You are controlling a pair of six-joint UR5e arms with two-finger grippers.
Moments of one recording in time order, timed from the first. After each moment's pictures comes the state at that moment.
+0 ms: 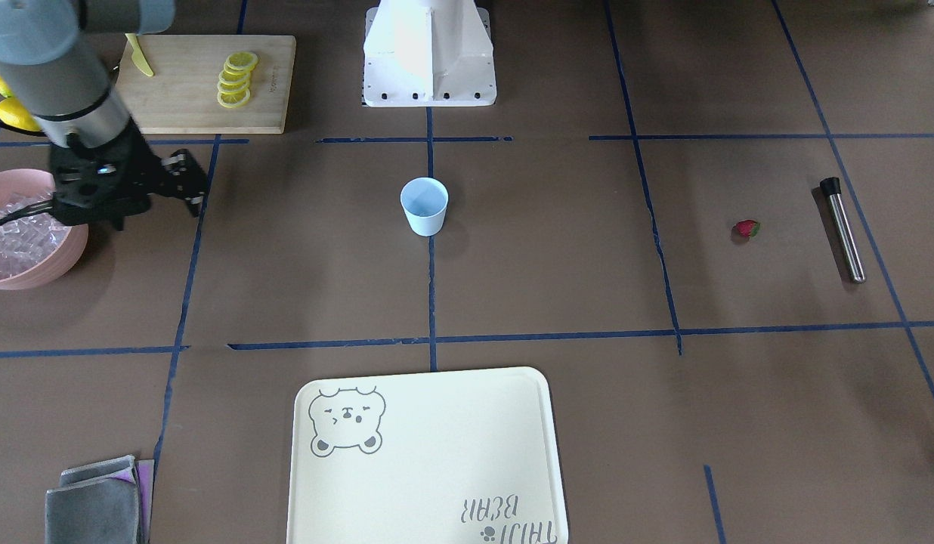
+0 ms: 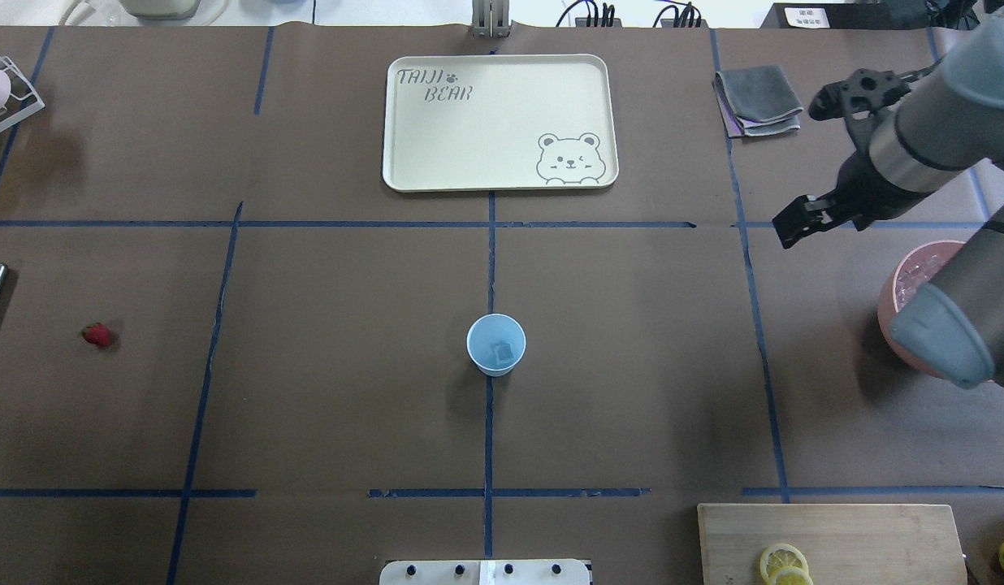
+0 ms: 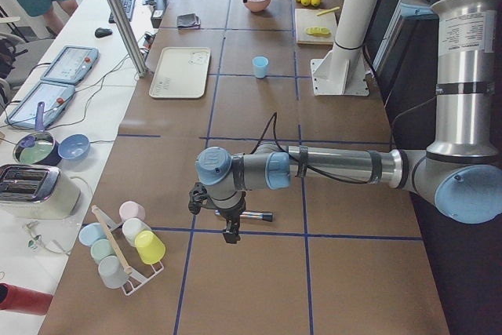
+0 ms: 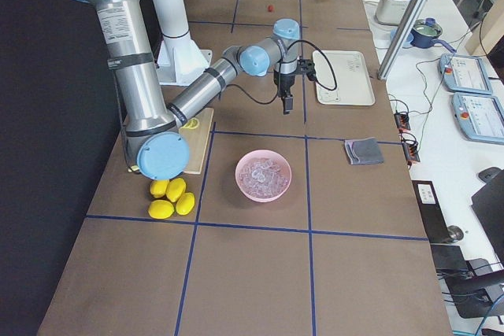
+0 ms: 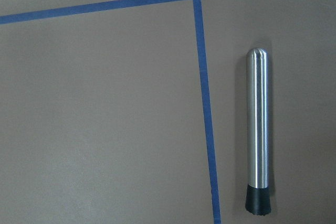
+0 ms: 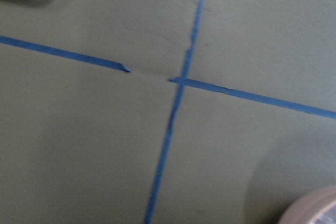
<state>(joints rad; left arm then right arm) -1.51 -1.49 -1.68 -1.42 -2.32 0.16 0.98 -1.39 2.03 -1.69 2.10 0.57</state>
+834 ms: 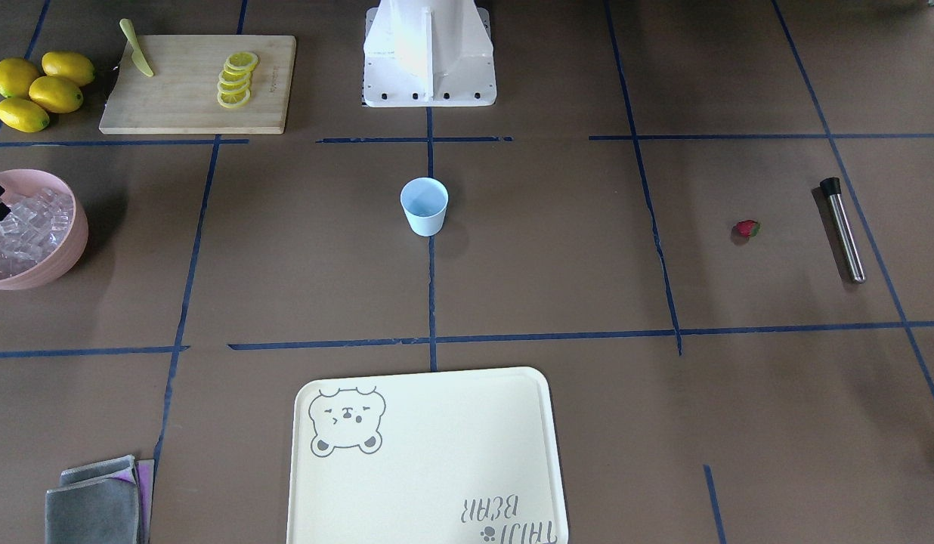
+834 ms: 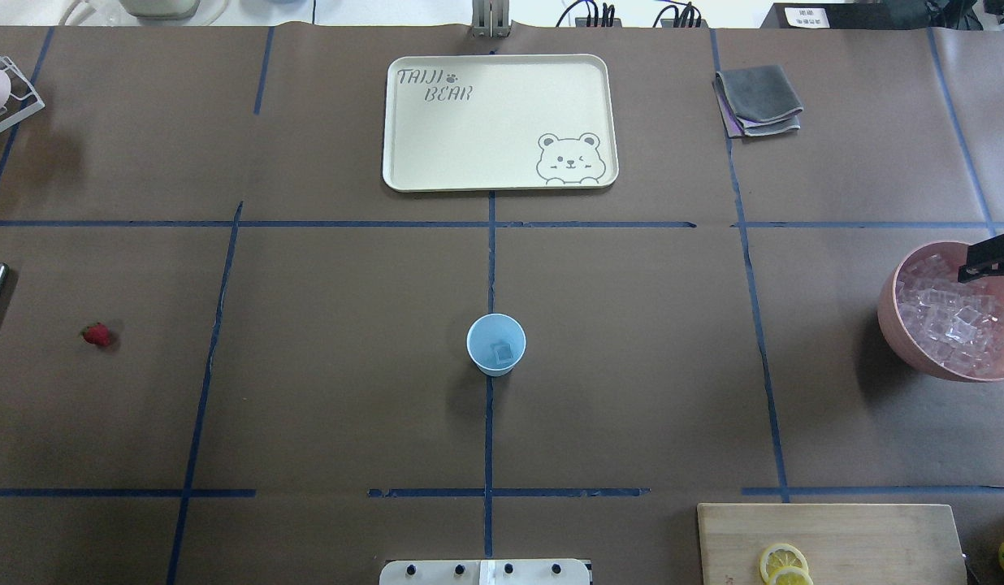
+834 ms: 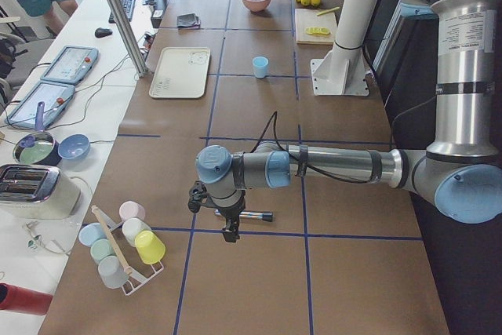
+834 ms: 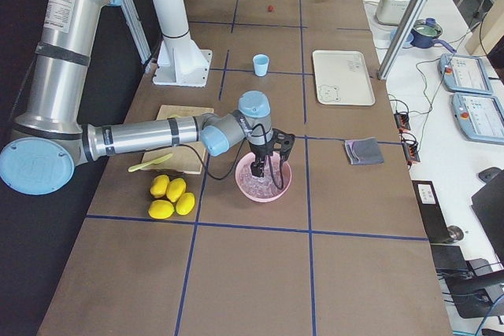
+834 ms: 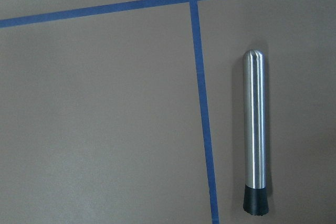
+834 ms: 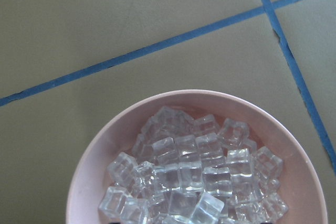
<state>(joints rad) -1.51 -1.49 -1.69 -1.42 -2.32 0.16 1.10 -1.85 1.90 -1.04 2.15 1.09</state>
